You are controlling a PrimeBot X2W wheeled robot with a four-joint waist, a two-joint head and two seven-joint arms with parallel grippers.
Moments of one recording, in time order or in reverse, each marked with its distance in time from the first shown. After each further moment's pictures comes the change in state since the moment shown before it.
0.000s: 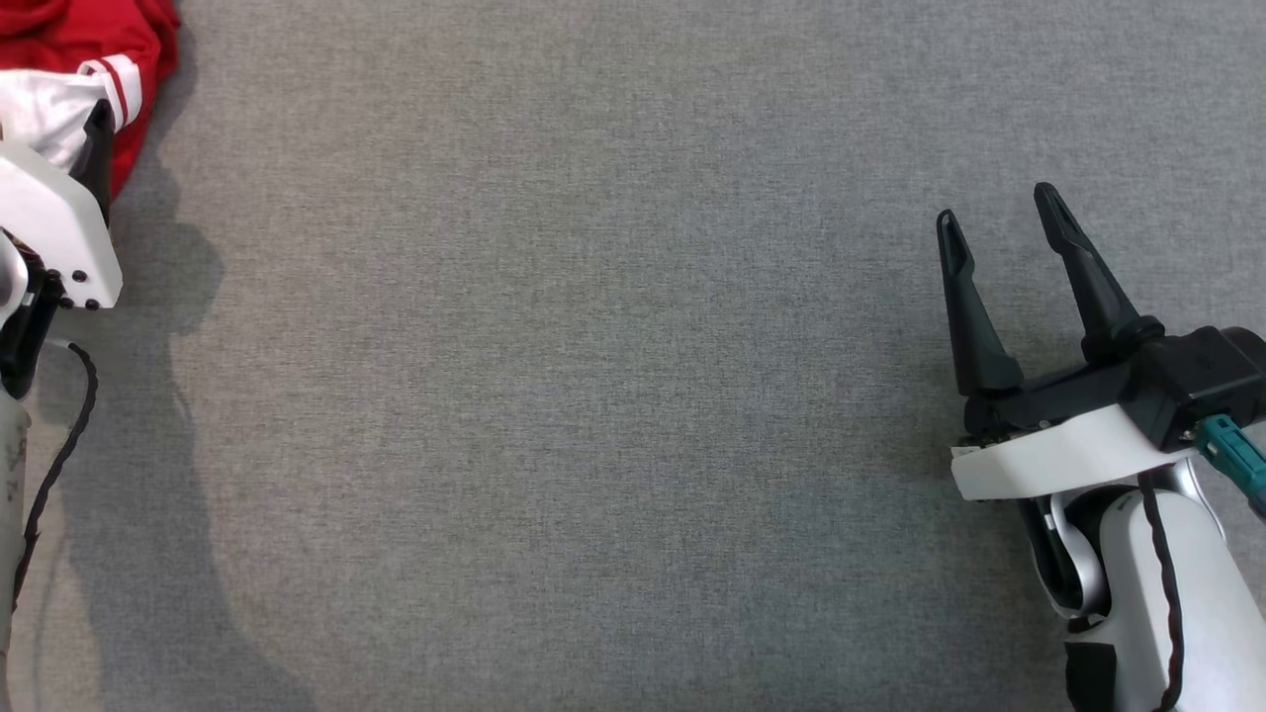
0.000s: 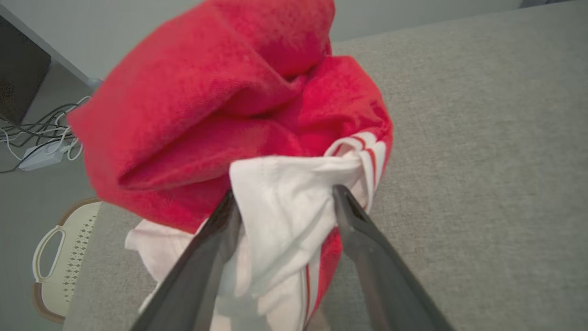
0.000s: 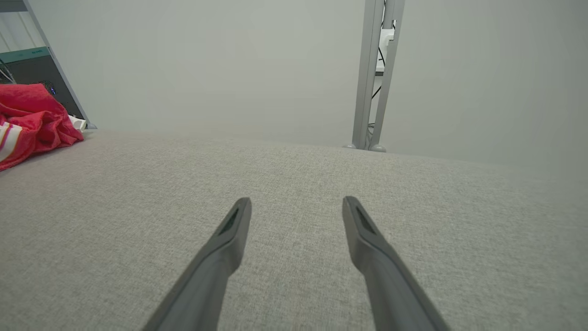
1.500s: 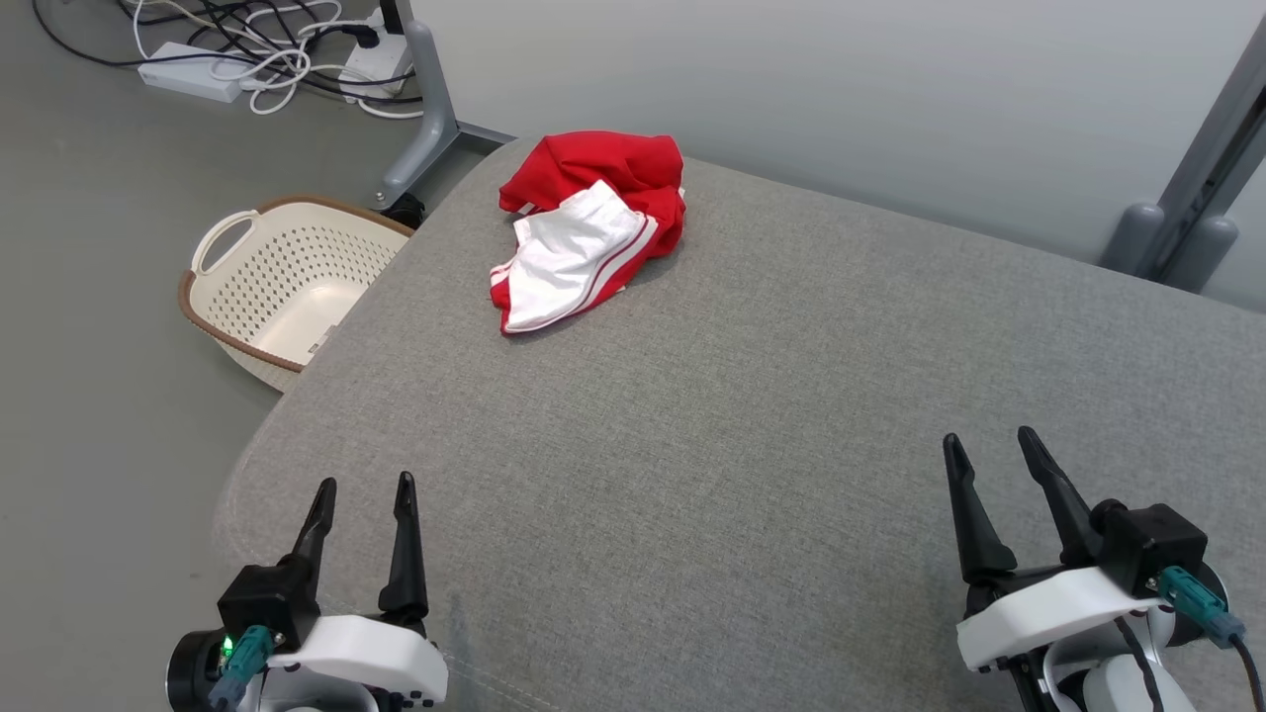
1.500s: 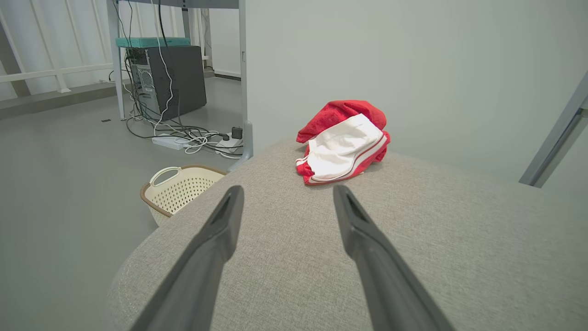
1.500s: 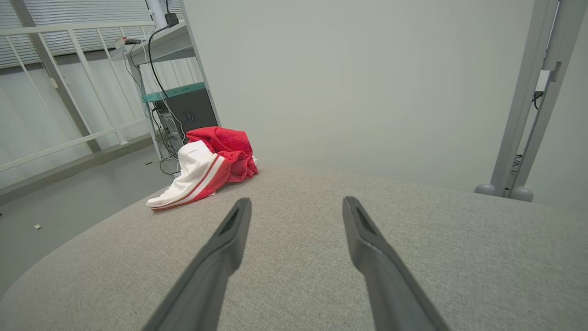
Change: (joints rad) left arm 0.817 -0.372 0.004 -0.457 0.014 0.208 -0.448; right arm 0.217 0.001 -0.023 0.267 0.153 0.000 -0.083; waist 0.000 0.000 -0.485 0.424
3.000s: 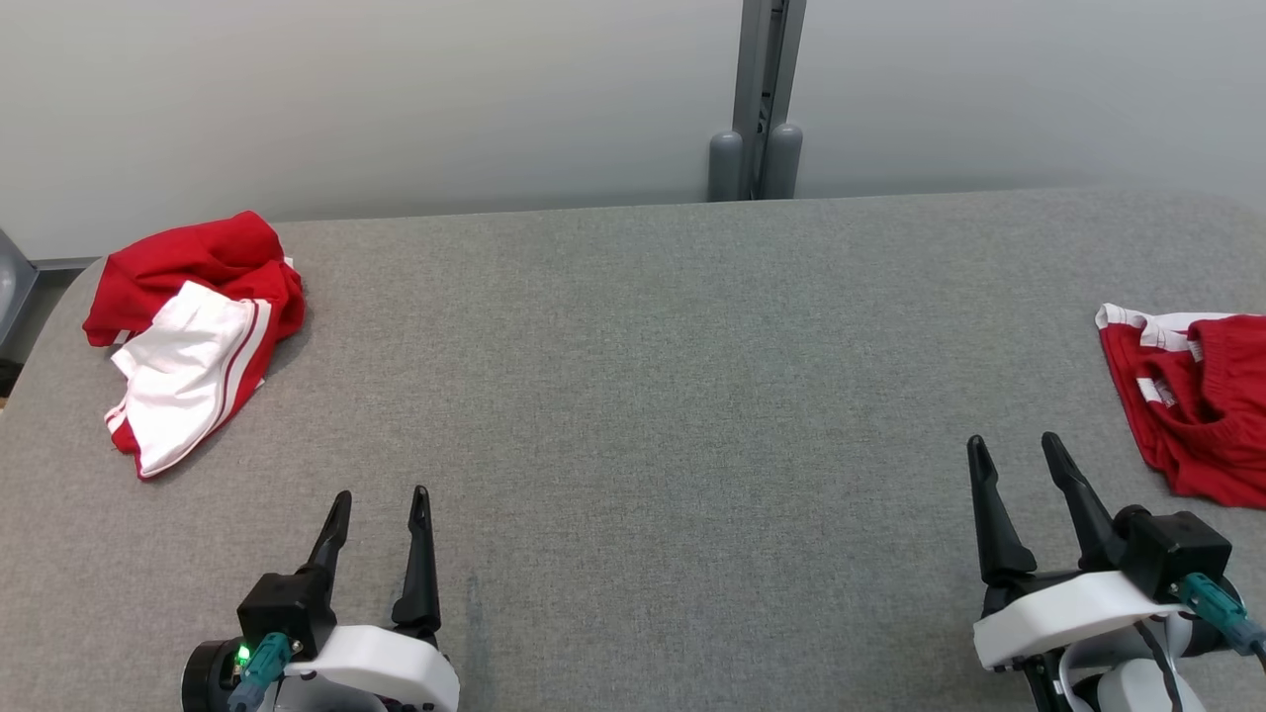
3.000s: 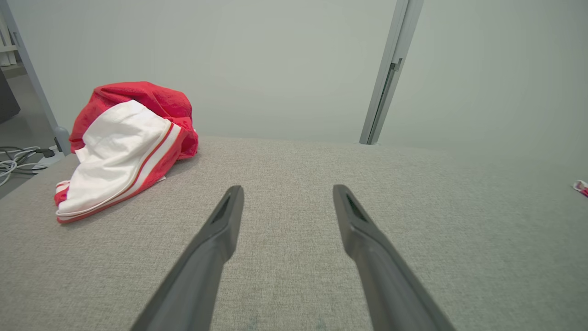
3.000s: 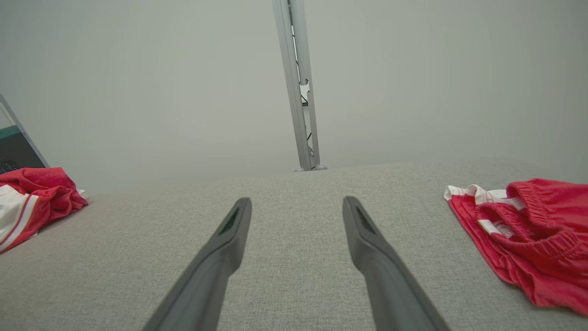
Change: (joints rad) left arm 0.007 0.001 -0.020 0.017 0.001 0.012 0.001; right arm 0.000 -0.001 -0.034 0.026 0.021 0.000 -0.022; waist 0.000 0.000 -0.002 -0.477
